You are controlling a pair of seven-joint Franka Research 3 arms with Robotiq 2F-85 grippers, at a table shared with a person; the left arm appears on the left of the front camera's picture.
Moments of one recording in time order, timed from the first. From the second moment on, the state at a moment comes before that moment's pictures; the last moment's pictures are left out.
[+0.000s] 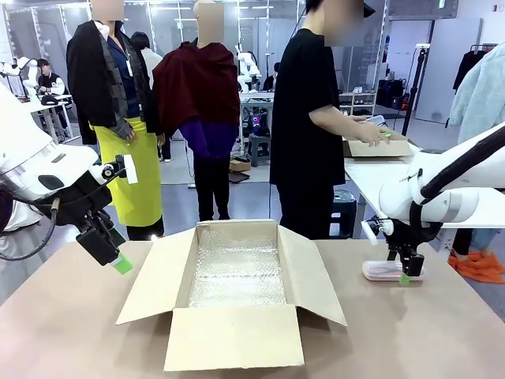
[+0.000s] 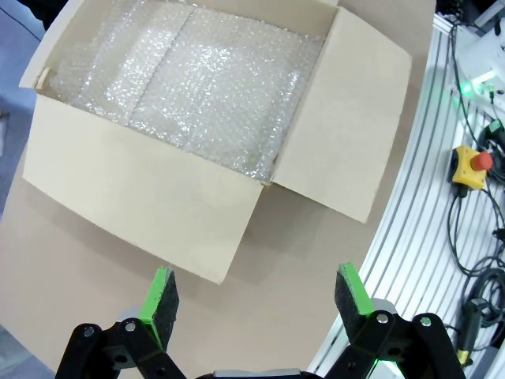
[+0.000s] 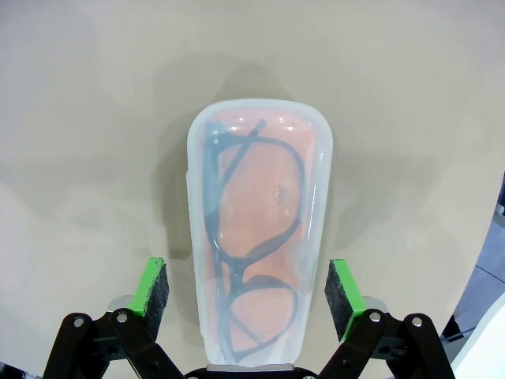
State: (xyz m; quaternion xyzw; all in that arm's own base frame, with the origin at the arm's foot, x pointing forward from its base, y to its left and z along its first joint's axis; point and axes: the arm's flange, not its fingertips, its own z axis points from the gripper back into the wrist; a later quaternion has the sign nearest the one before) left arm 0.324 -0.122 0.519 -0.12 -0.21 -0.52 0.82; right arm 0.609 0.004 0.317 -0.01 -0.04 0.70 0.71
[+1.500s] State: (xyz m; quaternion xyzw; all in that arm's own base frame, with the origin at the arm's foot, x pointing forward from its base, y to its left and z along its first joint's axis) left arm 0.324 -0.122 0.519 -0.12 -0.21 -0.52 0.82; right arm 0.608 0.013 0.335 0.02 -0.02 0.69 0.72
